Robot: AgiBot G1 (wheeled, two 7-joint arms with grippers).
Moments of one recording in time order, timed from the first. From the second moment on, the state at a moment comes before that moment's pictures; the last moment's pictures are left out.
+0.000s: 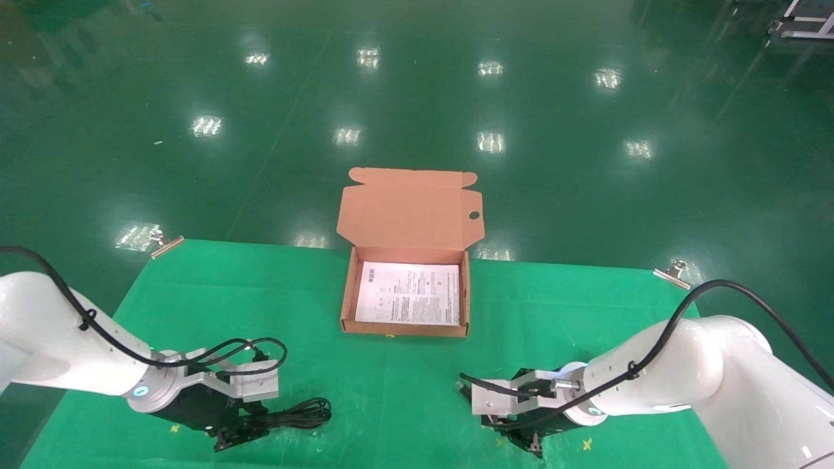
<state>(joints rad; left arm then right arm) -1.52 1.15 0.96 -0.37 1.81 1.15 -0.04 1.34 -1.23 -0.77 0.78 -2.17 -1.12 0.20</state>
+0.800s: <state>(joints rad) -1.61 1.05 0.97 -0.56 1.87 1.18 -0.05 1.51 -1.11 -0.68 0.89 -2.16 -1.12 0.30</state>
